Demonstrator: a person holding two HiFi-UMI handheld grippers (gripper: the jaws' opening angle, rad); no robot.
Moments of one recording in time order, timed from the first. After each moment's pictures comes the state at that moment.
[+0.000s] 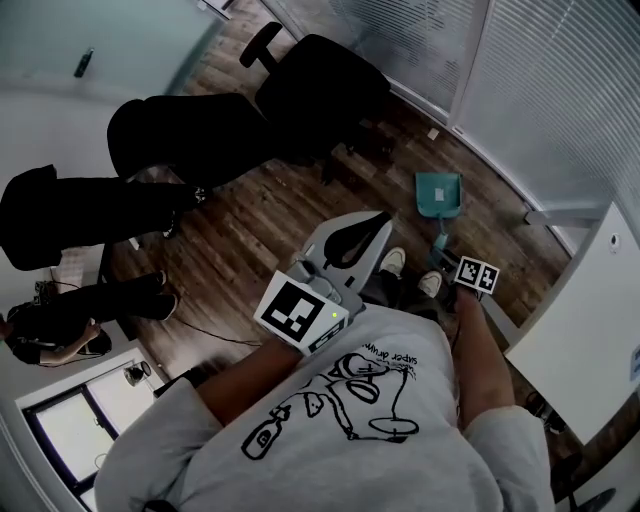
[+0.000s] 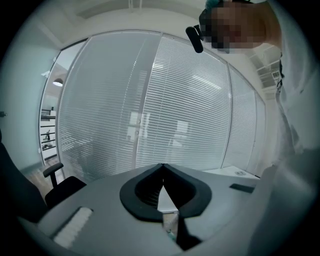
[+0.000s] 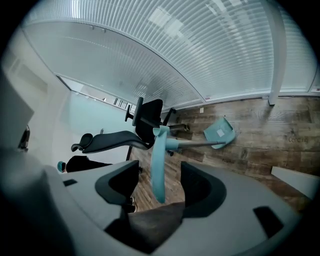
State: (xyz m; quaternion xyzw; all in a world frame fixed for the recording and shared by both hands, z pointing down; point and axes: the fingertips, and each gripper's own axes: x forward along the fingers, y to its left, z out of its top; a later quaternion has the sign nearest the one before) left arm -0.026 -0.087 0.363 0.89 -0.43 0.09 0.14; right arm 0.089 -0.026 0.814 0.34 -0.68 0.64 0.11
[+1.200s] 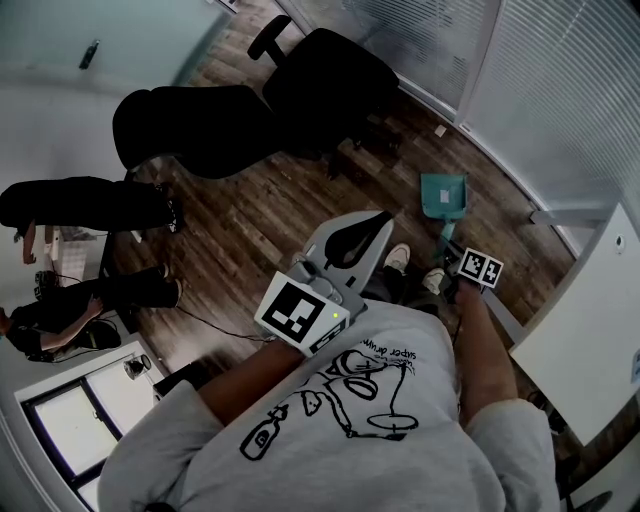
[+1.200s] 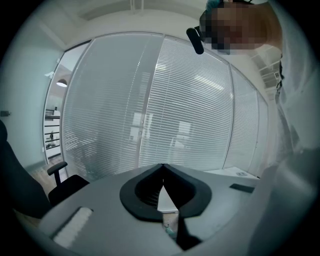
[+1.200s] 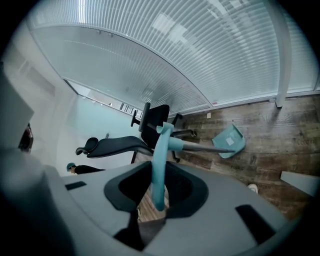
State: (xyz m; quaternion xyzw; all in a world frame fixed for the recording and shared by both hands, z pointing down) left arm -0.042 -0.074 0.361 0.88 -0.45 0.09 0.14; right arm 0.069 -0.046 0.798 0.34 -0.70 0.62 0.07
